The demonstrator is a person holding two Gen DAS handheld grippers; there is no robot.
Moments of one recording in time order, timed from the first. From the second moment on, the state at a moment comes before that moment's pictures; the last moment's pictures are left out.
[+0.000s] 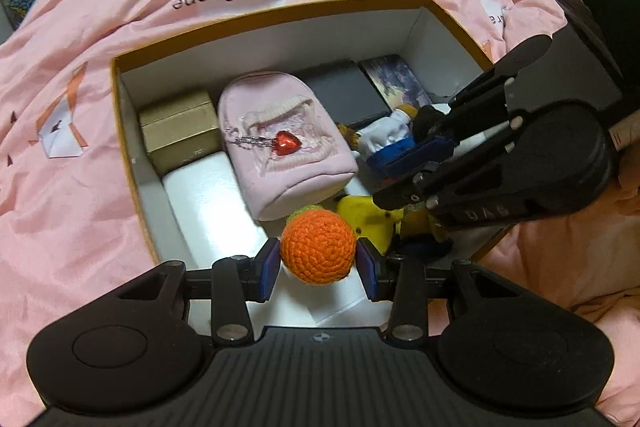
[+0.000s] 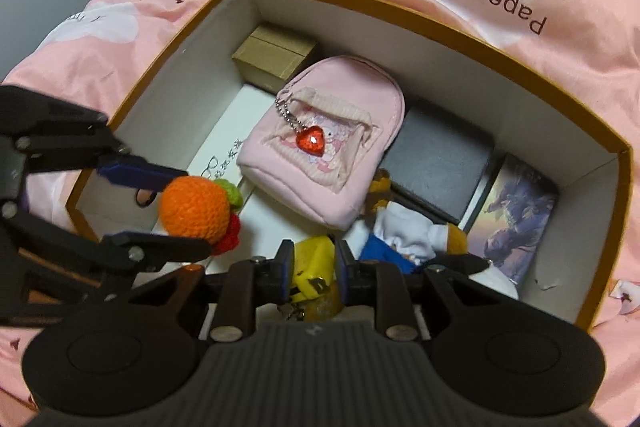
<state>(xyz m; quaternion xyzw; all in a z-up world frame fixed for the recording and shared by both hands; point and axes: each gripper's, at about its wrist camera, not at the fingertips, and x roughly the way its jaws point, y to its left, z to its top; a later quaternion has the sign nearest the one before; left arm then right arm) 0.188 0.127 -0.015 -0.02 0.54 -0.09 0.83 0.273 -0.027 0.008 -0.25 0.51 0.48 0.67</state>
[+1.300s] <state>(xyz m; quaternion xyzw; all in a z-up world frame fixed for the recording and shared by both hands) 0.159 0.114 0.030 -0.02 0.42 0.00 0.91 0.253 -0.099 0.053 -0.13 0.45 0.45 0.76</state>
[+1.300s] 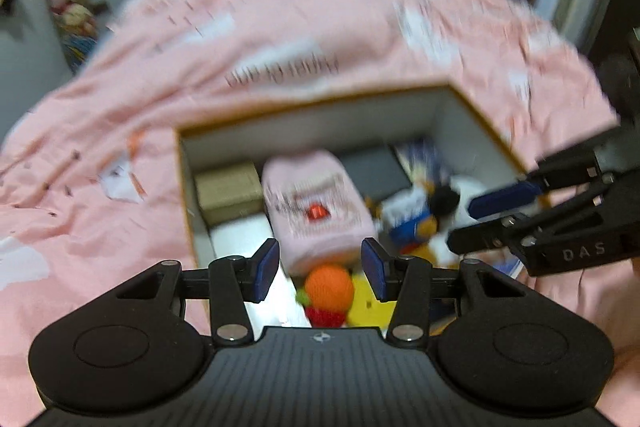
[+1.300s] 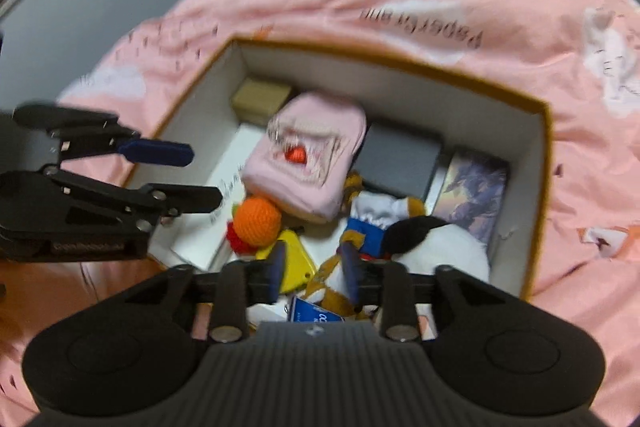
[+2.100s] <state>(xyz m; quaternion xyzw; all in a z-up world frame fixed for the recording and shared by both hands) 0.064 0.047 0.052 -0.02 0.28 0.14 0.95 0.123 -0.193 0.089 -0.03 0.22 0.33 0.92</state>
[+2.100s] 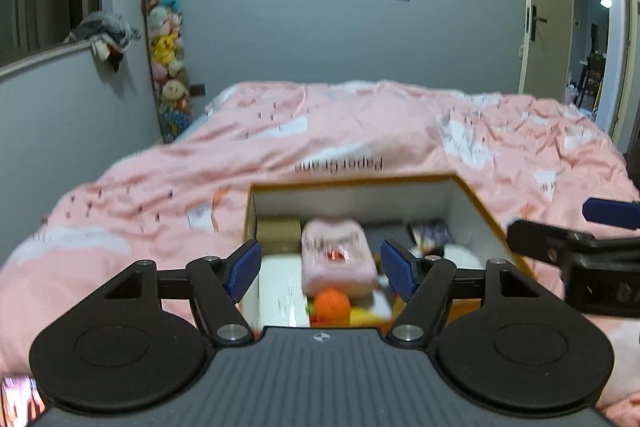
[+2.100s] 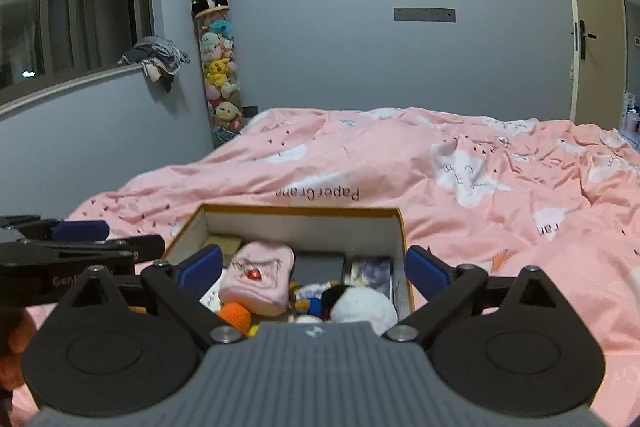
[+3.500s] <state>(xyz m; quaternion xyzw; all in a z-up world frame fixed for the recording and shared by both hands) 0.049 0.037 0.020 -0.03 0.33 0.14 0.93 0.114 -0.188 0.052 -0.07 0.28 0.30 0.91</state>
